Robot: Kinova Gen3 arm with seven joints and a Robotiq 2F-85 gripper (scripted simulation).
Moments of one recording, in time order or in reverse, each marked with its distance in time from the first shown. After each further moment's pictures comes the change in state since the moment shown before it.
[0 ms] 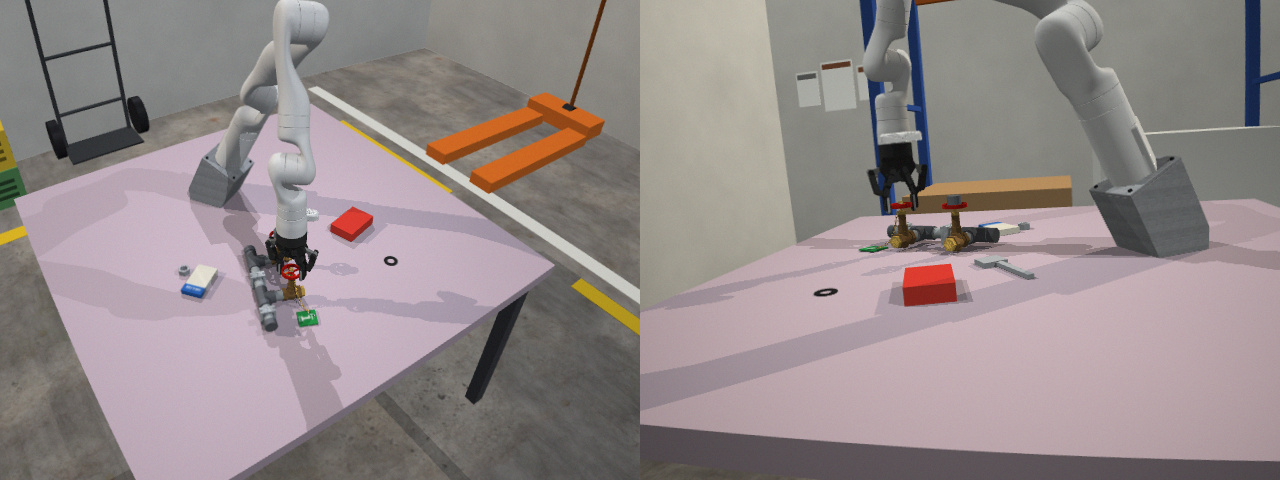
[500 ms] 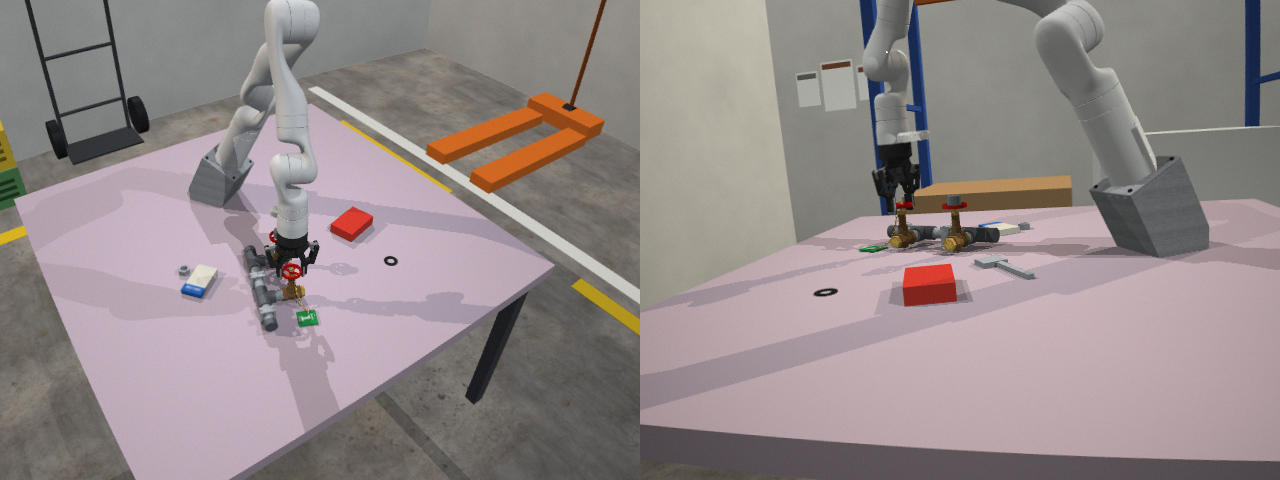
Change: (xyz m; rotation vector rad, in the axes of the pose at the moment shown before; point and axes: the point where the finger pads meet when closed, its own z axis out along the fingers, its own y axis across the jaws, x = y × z) arm 0.000 0.000 0.000 0.011 -0.004 -0.592
